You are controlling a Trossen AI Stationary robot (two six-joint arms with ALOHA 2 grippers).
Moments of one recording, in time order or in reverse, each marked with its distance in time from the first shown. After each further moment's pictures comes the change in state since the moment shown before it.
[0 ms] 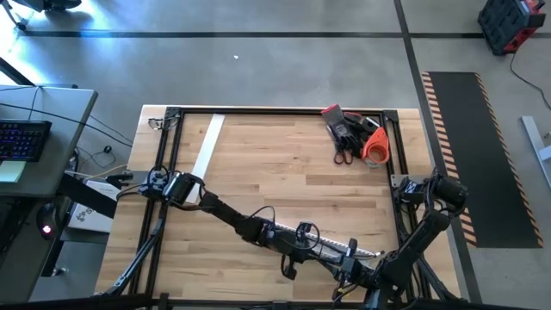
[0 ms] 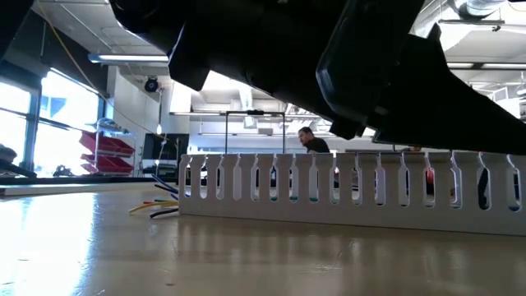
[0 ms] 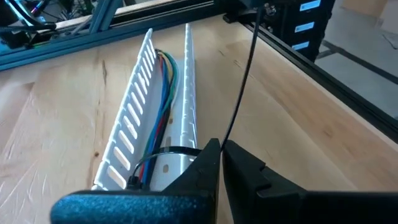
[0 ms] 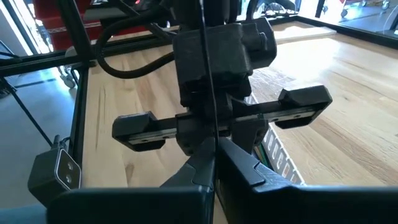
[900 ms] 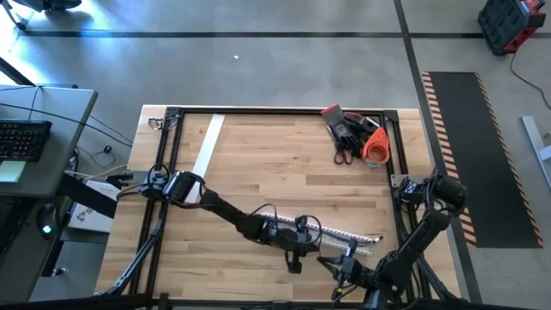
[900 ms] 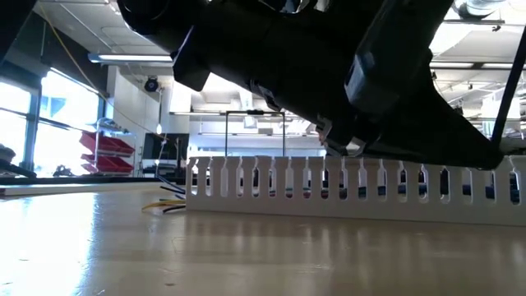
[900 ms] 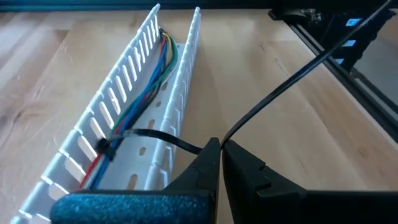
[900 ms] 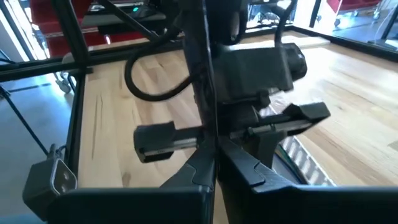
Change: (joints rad) left arm 0.018 -0.004 0.002 -0.053 -0.080 -0.231; right arm 0.000 0.000 0.015 0.004 0.031 -0.034
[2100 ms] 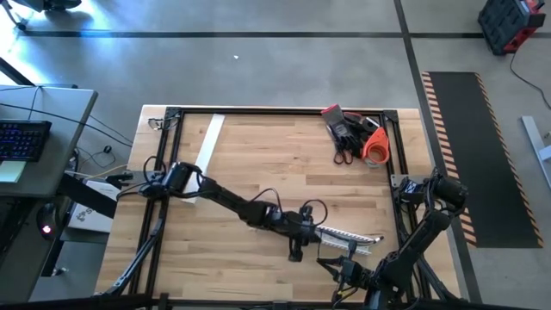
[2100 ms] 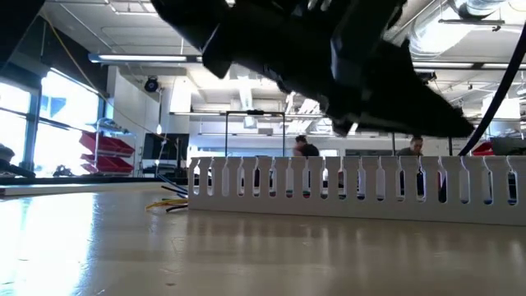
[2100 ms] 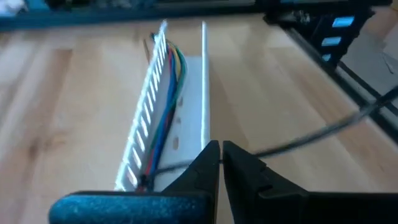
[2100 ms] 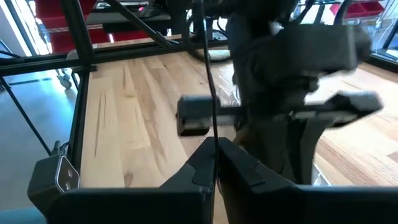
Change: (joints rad) left arm 0.080 -0.068 0.008 -0.082 0.172 0.095; right arm -0.001 -0.001 0.013 0.001 0.000 -0.056
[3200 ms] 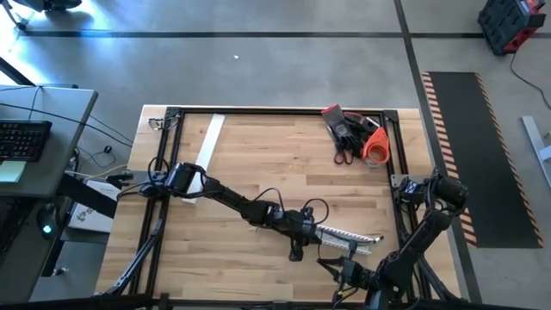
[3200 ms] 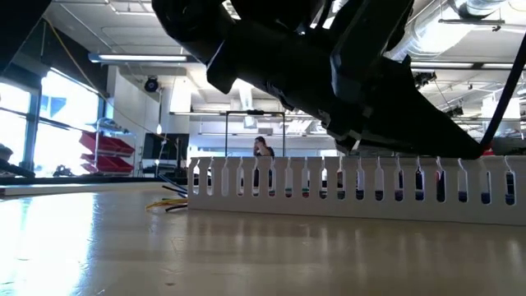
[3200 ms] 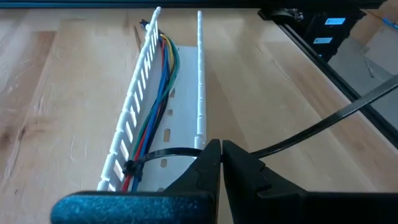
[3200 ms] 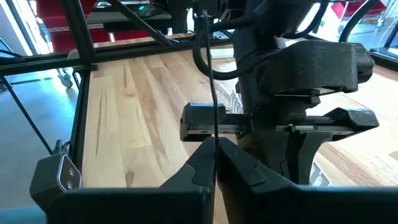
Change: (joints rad) left arm 0.026 0.038 0.002 0.013 0.058 -0.039; right arm 0.000 0.000 0.000 0.002 -0.005 0.000
